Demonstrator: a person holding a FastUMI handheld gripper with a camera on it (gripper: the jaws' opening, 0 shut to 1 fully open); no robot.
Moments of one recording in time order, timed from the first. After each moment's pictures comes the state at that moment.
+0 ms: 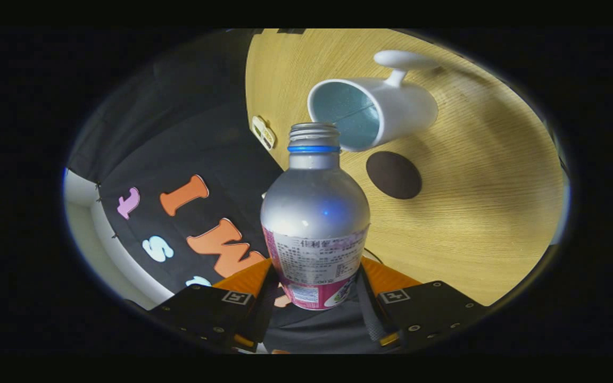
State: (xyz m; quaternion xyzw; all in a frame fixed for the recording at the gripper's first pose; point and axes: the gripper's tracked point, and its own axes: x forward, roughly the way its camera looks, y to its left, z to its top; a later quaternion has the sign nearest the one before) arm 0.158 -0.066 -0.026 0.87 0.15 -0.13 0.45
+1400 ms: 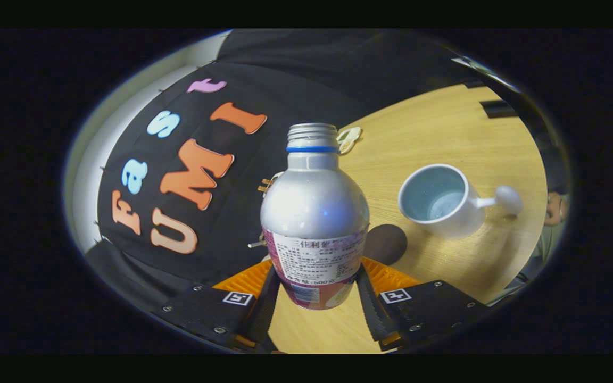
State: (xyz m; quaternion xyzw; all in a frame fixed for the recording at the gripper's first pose) arm 0.141 -0.075 -0.060 0.47 0.19 -0.13 0.85
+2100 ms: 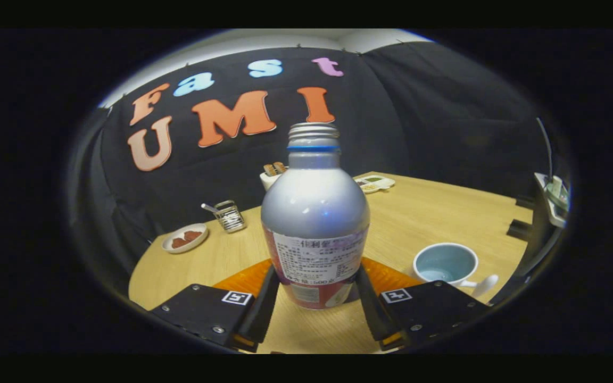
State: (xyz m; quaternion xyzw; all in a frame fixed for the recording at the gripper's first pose) arm 0.181 -0.086 -0.087 0.10 0.18 -0.16 0.96
